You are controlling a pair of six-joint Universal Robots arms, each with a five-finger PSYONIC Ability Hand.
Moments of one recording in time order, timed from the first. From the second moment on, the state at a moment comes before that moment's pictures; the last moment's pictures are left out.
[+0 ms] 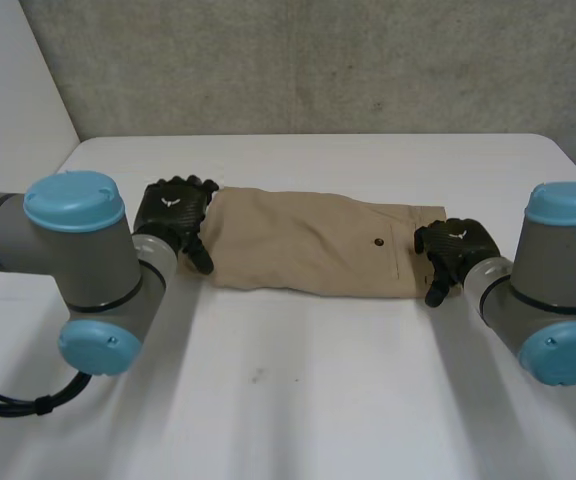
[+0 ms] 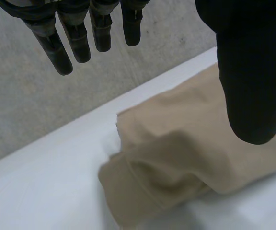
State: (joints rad) left arm 4.24 -2.17 -1.37 3.35 -1.66 3.30; right arm 1.89 -0.94 1.42 -0.09 1.49 2.82; left_hand 0.19 0.20 0.22 0.21 0.05; right_hand 0.43 0.51 0.51 0.51 0.31
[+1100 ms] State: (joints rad) left arm 4.26 -2.05 -1.34 3.34 -1.67 3.27; right arm 2.23 -0.88 1.21 -0.28 1.21 2.49; left_hand 0.19 0.20 0.22 0.21 0.05; right_hand 0.26 0.29 0.29 0.29 0.11
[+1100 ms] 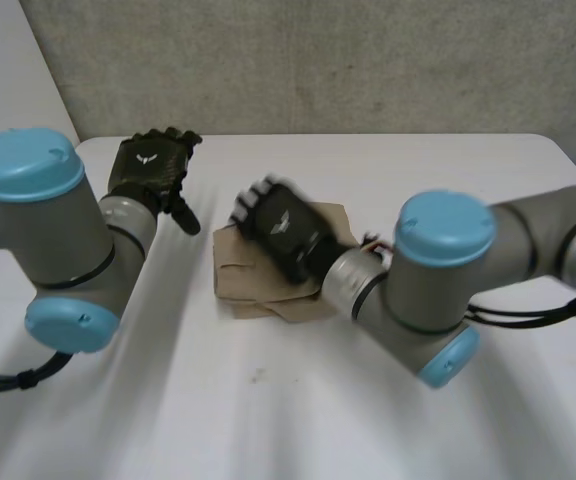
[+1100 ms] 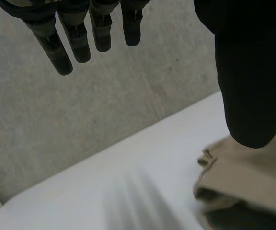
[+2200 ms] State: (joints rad) left arm 4.15 -2.14 -1.00 3.00 -1.62 3.29; right arm 2.01 -0.96 0.89 0.14 1.36 3.03; left_hand 0.19 0.20 0.22 0.21 0.05; right_hand 0.23 0.21 0.22 0.24 0.07
